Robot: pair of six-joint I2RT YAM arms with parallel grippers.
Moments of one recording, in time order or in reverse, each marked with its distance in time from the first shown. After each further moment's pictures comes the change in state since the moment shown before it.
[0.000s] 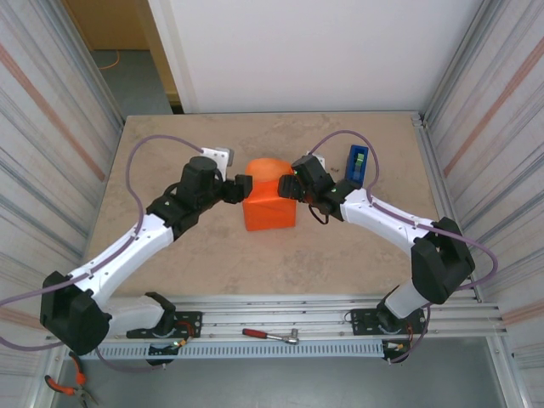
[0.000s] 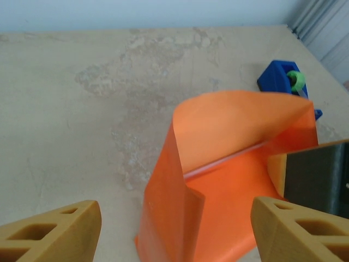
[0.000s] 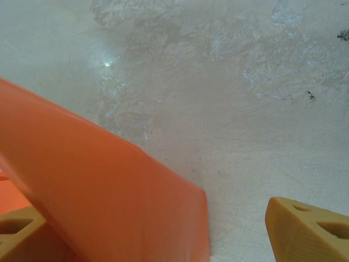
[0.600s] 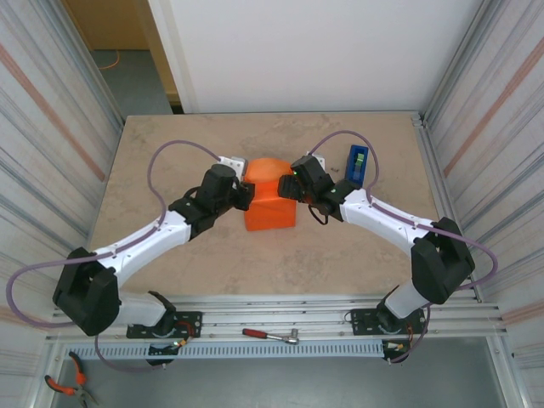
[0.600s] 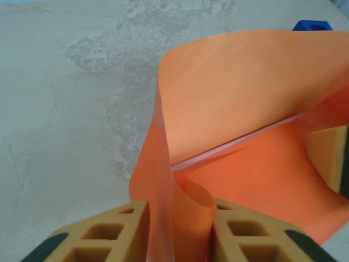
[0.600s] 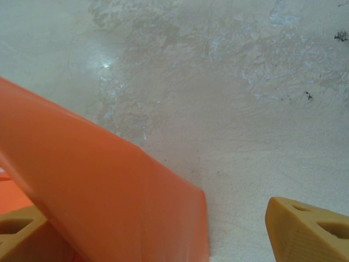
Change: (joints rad) left arm -0.059 0.139 -0.052 0.123 -0.089 0.016; right arm 0.004 0.000 -0.001 0.001 0.011 0.005
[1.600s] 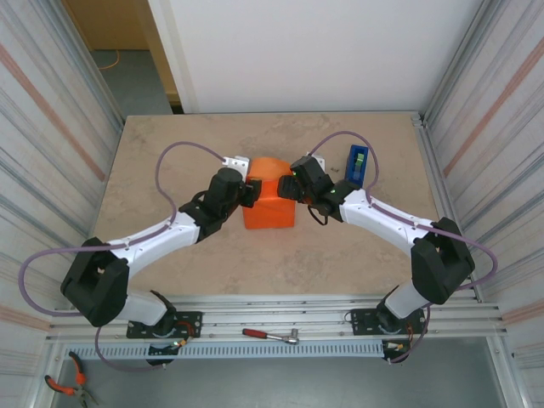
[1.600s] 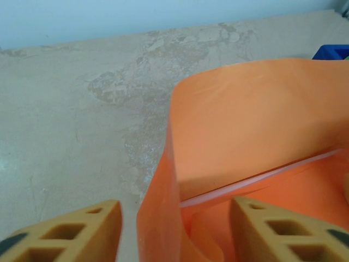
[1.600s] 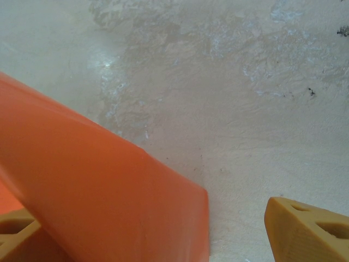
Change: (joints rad) left arm -0.035 0.056 -0.060 0.212 -0.138 0.050; right arm 0.005 -0.001 -0.001 -0.002 -0.002 0.017
